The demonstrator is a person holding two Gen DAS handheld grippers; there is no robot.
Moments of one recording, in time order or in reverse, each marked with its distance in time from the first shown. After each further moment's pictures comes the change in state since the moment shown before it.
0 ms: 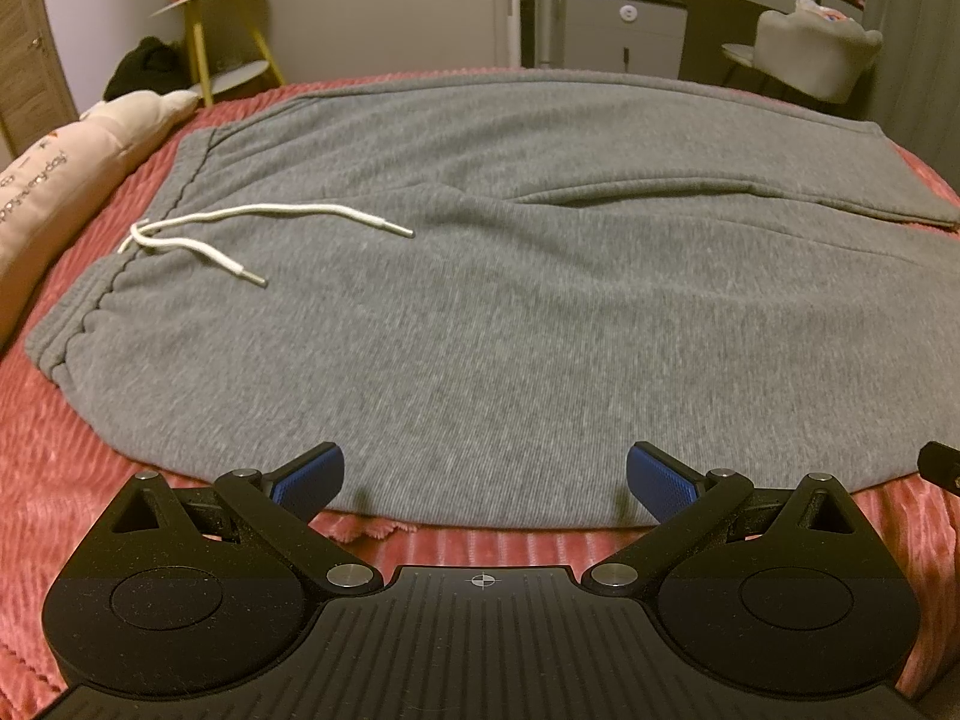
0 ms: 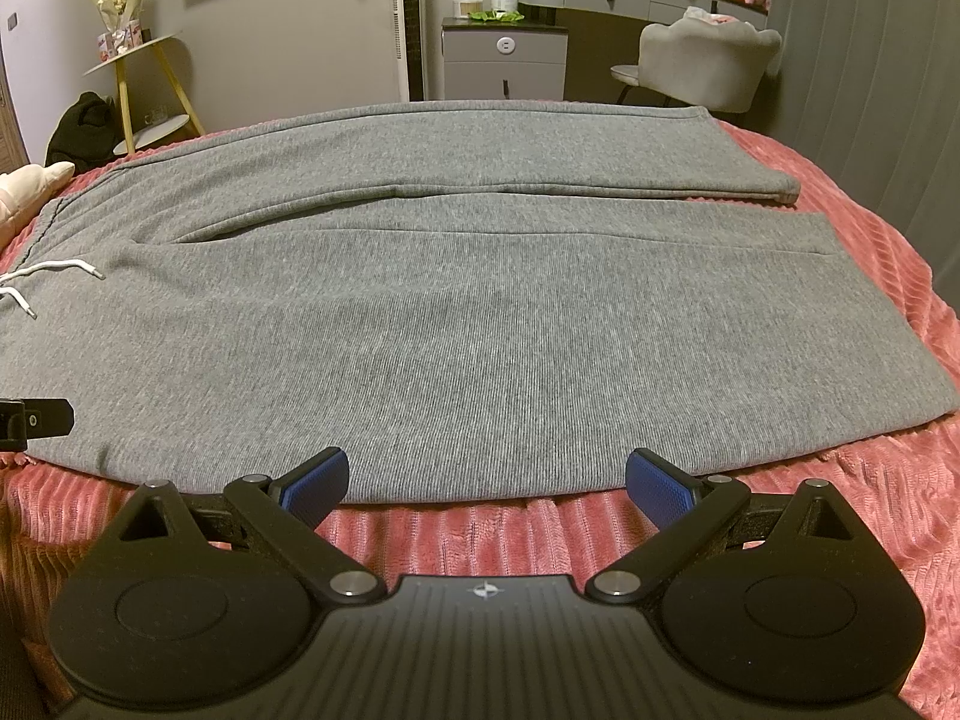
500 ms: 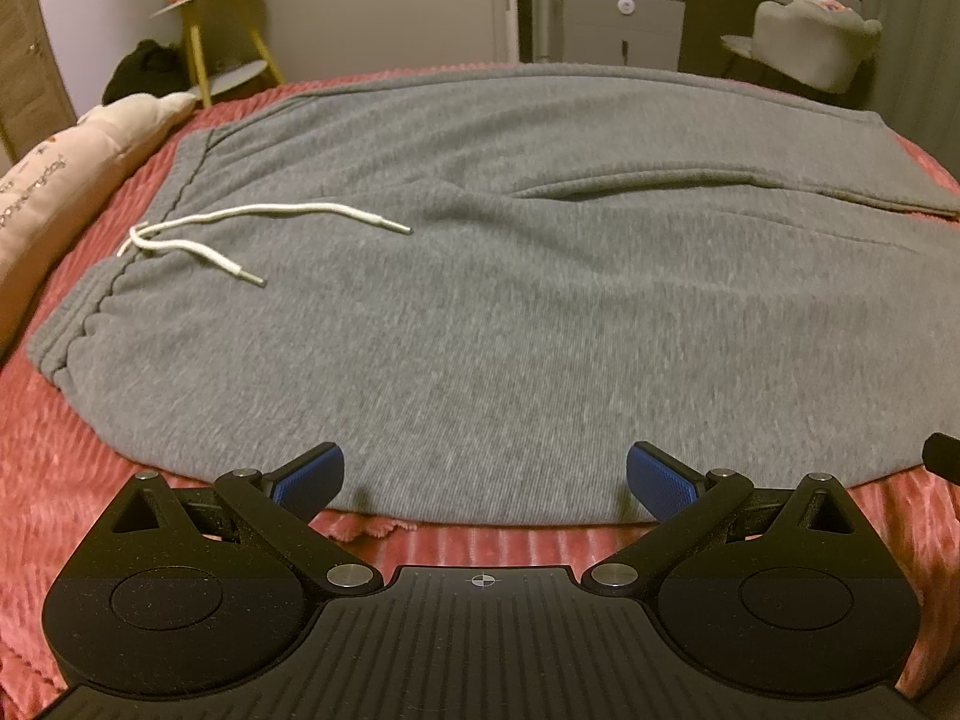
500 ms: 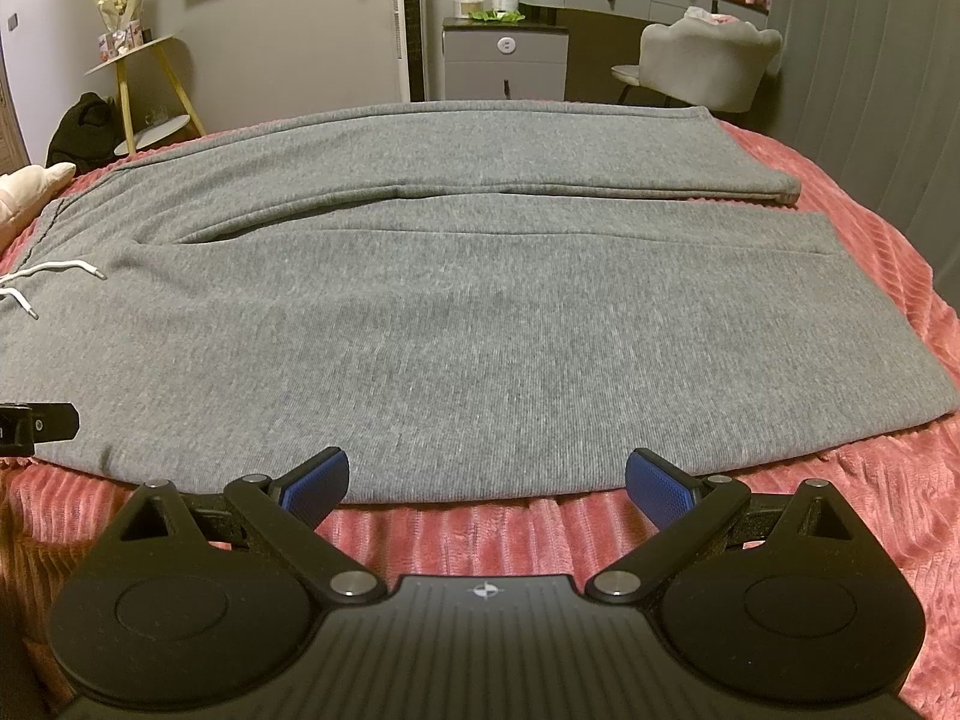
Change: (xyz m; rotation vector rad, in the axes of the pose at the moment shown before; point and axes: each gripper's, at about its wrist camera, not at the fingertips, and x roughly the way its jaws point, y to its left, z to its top) left arm 0.003 -0.005 0.003 0.025 0.015 0.017; right arm -0.001 0.000 0.000 0.002 -0.001 0.002
